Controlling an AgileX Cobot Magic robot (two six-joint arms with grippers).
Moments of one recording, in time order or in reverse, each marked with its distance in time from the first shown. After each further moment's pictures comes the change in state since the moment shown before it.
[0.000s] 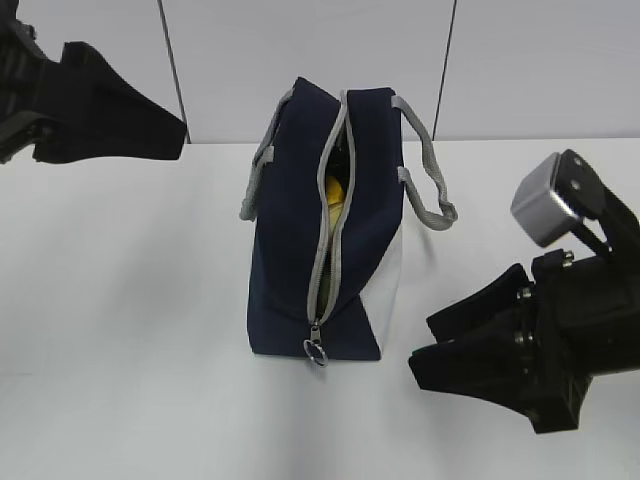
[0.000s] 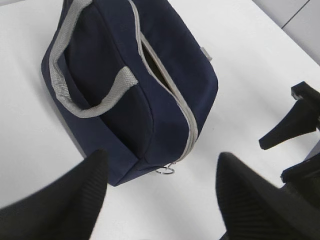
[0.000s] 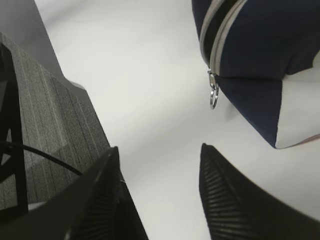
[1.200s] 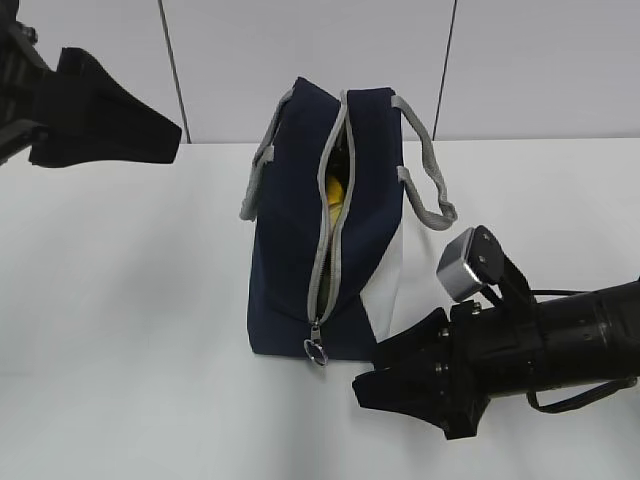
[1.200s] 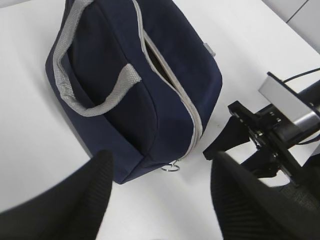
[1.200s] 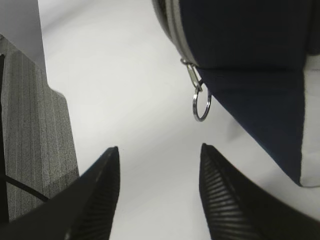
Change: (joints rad) left arm 0.000 0.000 0.000 0.018 0.000 0.011; right arm 0.000 0.490 0.010 0.485 0.124 -0.689
